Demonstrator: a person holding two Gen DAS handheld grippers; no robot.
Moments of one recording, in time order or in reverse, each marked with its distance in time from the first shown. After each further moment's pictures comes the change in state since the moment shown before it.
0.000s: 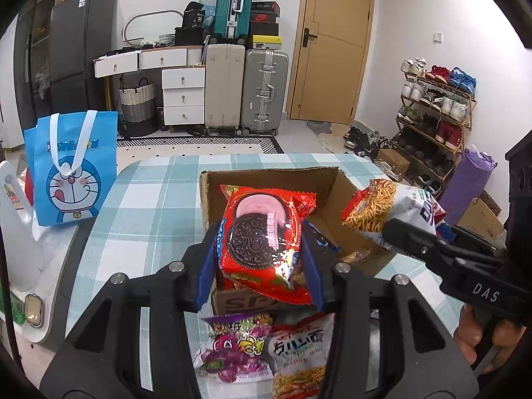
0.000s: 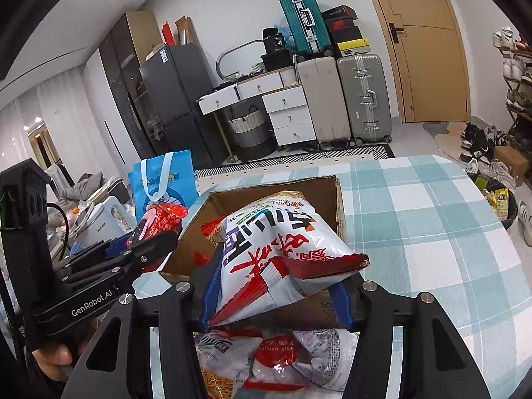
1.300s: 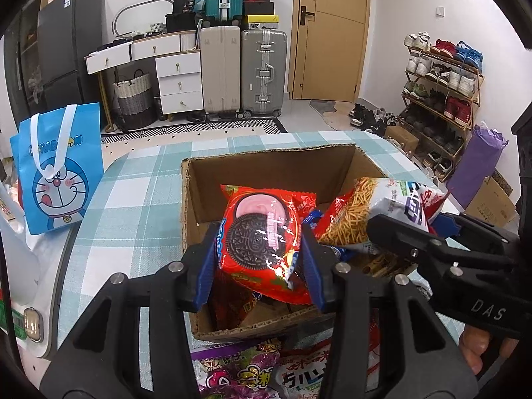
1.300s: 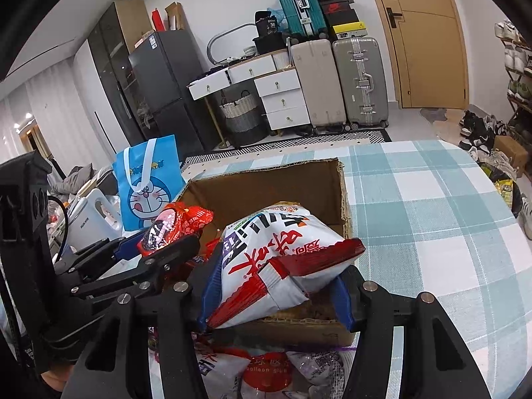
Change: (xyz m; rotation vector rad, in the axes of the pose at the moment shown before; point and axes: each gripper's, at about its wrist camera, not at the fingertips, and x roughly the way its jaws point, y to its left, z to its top) left arm 0.080 -0.006 -0.004 0.056 0.084 0.032; right arm 0.049 -0.008 0.003 0.007 0.066 -0.024
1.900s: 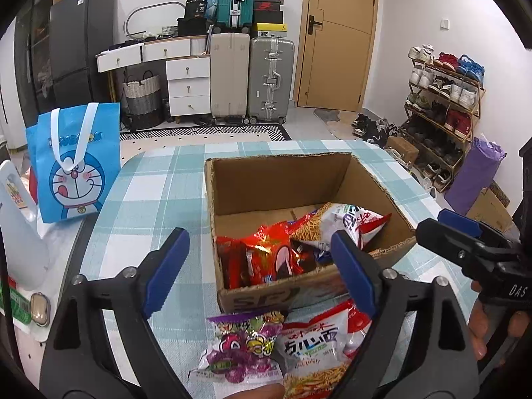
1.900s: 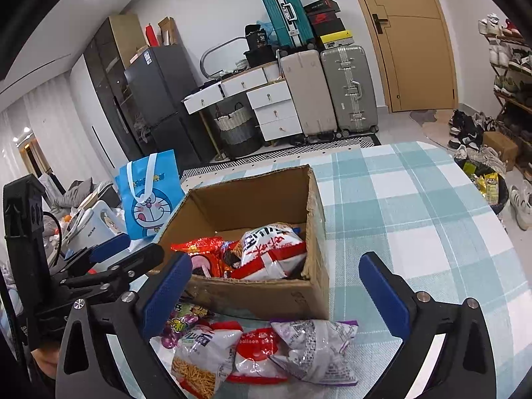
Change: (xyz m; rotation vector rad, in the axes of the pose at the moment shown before) left arm -0.052 0.018 -0.014 -0.045 -0.032 0.007; right arm -0.052 -0.018 -0.015 0.044 -0.042 -0.013
